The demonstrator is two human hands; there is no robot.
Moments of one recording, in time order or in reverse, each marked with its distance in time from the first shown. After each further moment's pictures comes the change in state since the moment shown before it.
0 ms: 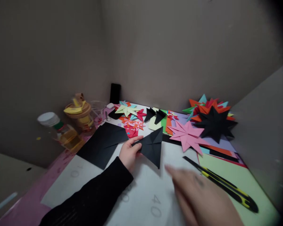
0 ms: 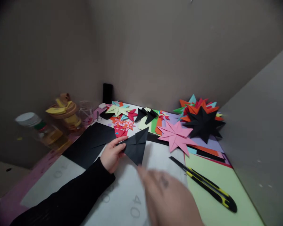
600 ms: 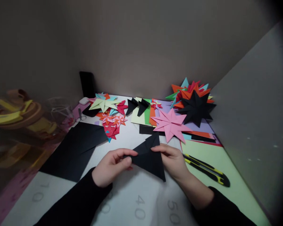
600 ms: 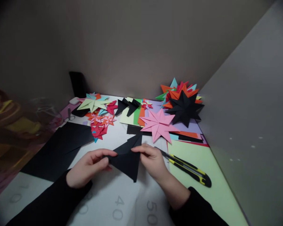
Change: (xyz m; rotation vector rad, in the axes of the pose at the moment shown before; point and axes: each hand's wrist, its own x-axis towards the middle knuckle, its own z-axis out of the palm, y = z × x) left_hand -0.007 0.005 0.000 0.365 -0.467 -0.137; right_hand 0.024 0.110 0.022 0.420 0.132 0.222
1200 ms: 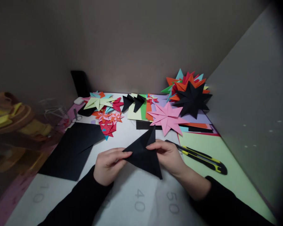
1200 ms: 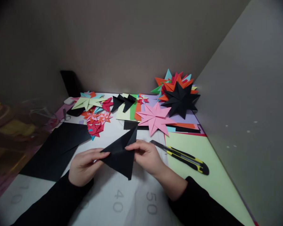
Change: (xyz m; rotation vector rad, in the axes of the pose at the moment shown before) left_hand 0.001 -0.005 0.000 0.661 0.179 0.917; right_hand -0.005 -0.011 0.006 0.197 -0.041 0.044
